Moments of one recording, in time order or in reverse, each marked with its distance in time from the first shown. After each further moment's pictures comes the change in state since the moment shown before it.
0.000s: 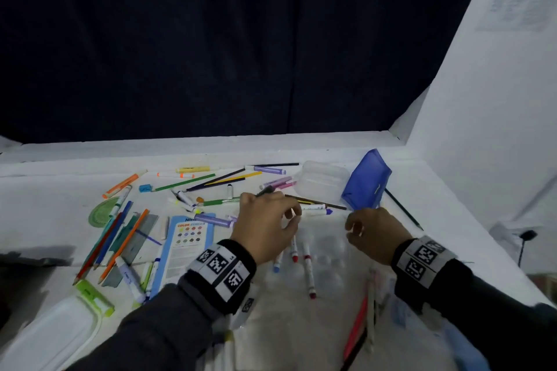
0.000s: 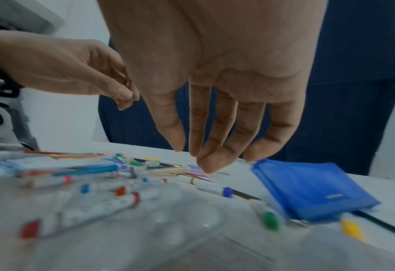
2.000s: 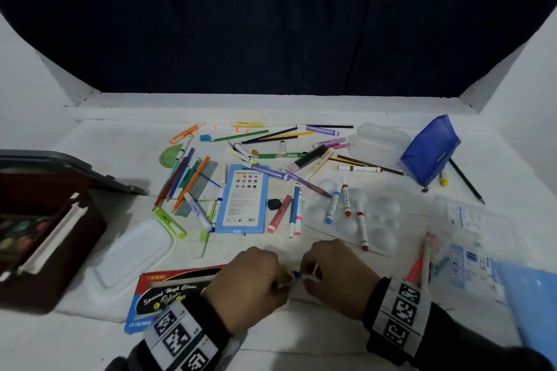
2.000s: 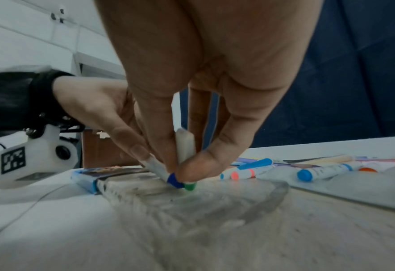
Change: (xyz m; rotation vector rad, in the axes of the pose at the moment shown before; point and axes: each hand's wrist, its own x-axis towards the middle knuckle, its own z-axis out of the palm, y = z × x) left_hand -0.182 -0.042 -0.021 -0.009 -0.425 -0.052; right_hand -0.095 -0.132 0.092 0.163 -0.249 -0.485
